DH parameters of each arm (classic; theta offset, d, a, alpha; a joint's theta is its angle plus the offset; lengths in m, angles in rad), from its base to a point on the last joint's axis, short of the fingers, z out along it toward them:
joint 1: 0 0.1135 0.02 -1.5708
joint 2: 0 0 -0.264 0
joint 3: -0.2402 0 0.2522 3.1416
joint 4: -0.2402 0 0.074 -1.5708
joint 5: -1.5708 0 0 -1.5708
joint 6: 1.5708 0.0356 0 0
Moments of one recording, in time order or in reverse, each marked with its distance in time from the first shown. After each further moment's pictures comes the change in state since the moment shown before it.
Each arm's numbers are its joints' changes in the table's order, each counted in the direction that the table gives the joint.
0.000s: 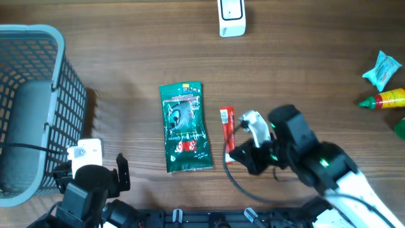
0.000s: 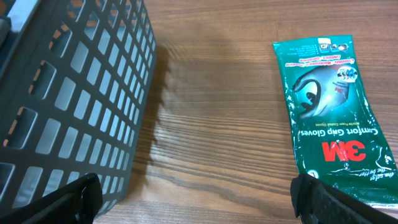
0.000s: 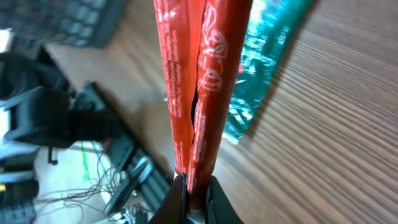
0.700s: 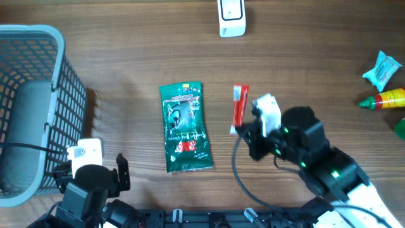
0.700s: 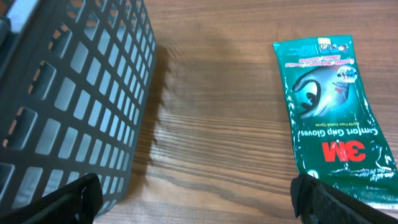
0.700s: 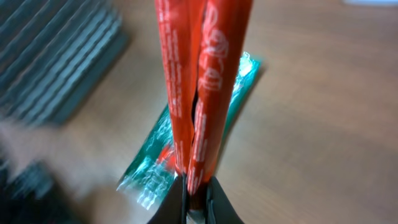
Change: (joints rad) left arm 0.000 0.000 0.000 0.000 0.000 0.000; right arm 0.001 -0.008 -0.003 0.288 -0.328 0.021
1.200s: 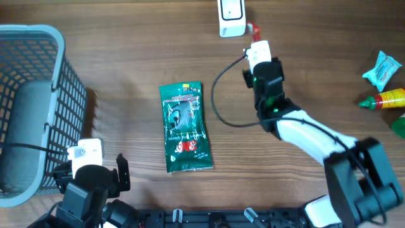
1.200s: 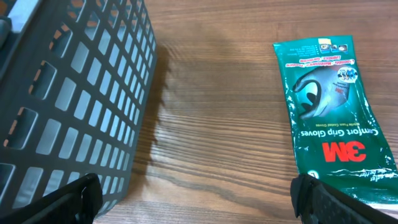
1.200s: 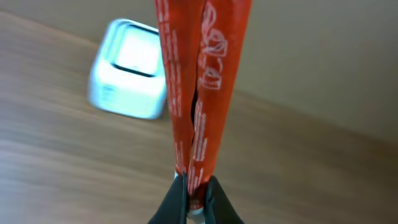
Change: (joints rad) left arm 0.000 0.000 0.000 0.000 0.000 0.000; right arm -0.157 0.749 -0.014 0.996 -0.710 -0.484
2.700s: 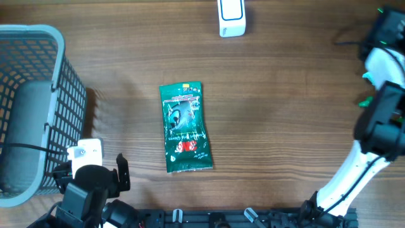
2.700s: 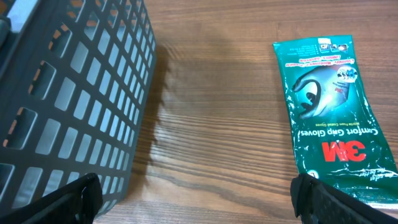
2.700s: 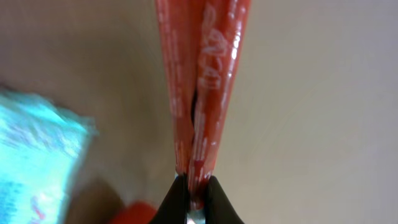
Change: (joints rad) left arm 0.000 0.000 0.000 0.000 0.000 0.000; right arm -0.808 0.541 -0.842 -0.663 -0.446 -0.409
